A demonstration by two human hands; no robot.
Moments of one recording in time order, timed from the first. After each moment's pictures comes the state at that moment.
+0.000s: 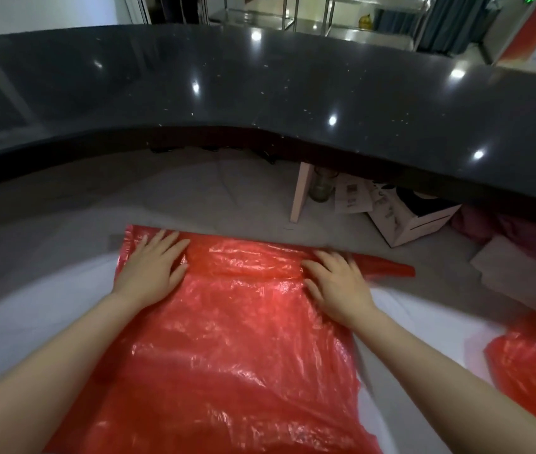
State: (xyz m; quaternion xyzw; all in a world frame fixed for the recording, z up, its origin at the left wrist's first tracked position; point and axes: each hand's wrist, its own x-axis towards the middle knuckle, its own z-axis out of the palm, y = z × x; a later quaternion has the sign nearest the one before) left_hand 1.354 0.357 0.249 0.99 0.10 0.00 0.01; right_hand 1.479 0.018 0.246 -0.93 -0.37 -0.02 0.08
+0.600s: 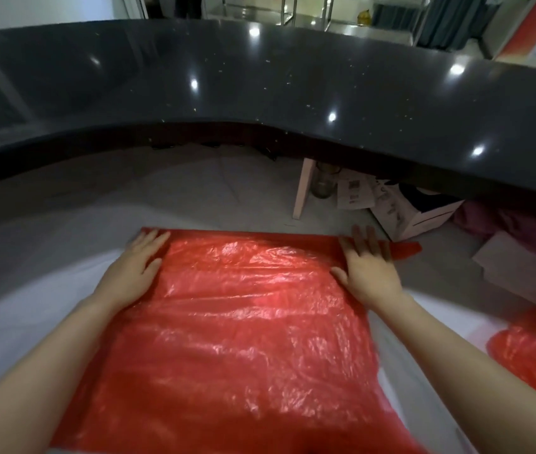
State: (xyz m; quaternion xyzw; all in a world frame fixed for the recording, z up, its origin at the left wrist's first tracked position) left_hand 1.330 0.385 0.247 0.96 0.17 0.04 0.24; right_hand 1.506 -0.006 0.259 -0.97 -0.24 0.06 -0.03
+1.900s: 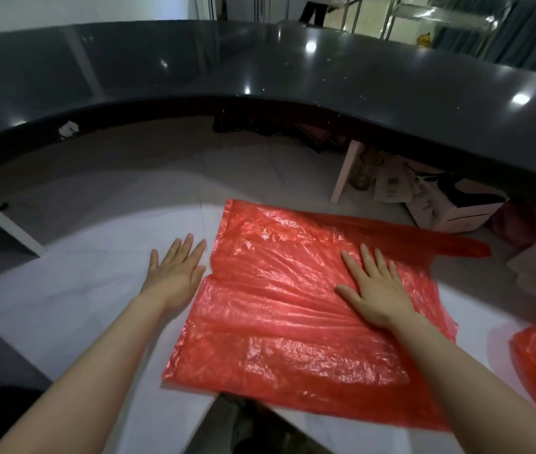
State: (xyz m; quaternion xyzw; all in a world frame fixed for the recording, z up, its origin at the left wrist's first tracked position) left_hand 1.234 0.318 0.231 0.96 0.26 -0.09 0.11; right_hand 1.444 -0.018 0.229 -0.93 -0.34 0.10 0.00
